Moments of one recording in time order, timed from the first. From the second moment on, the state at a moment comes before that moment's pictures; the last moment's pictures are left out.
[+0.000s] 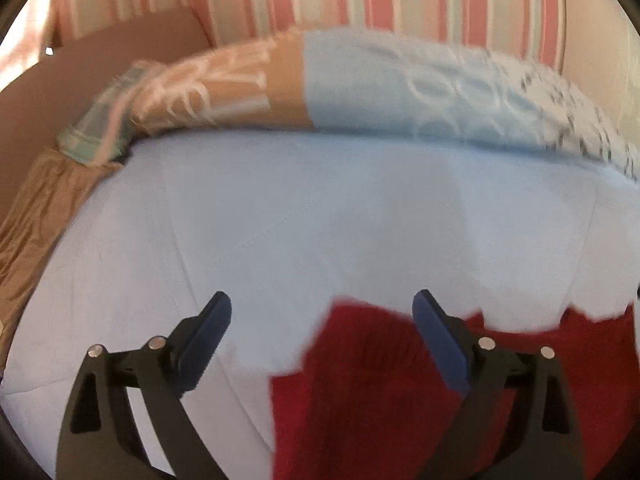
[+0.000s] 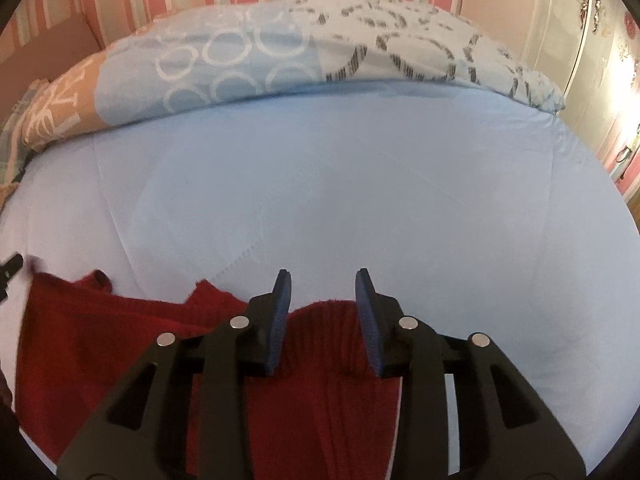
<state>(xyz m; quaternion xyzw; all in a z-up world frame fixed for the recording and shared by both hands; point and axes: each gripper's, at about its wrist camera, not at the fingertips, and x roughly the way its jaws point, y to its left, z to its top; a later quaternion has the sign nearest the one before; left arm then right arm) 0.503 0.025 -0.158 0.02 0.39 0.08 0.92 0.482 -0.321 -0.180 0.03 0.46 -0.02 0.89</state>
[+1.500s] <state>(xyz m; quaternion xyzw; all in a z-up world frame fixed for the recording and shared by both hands) 0.377 0.028 -0.152 -0.01 0.38 0.03 0.92 0.376 -0.309 -0.152 0.03 0.43 0.04 0.90</state>
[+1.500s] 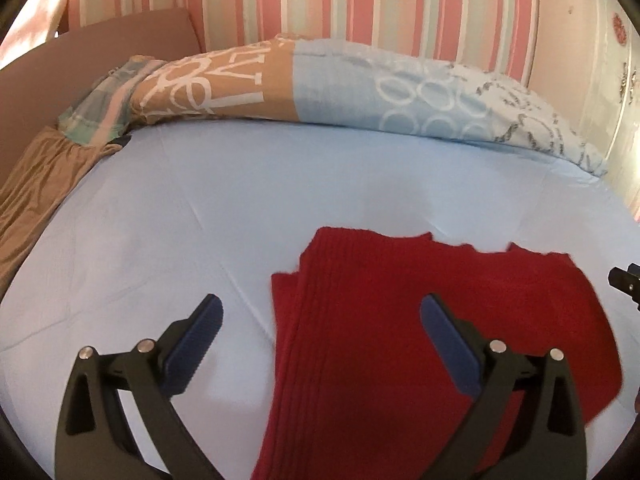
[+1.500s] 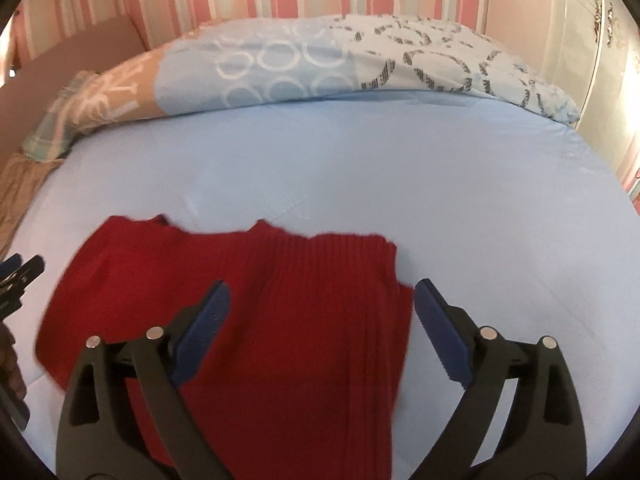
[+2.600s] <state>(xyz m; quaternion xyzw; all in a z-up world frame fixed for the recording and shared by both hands) 0.175 0.078 -0.175 0.00 0.42 0.05 0.90 0.162 -0.366 -0.154 0.08 0.43 0.01 0.90</state>
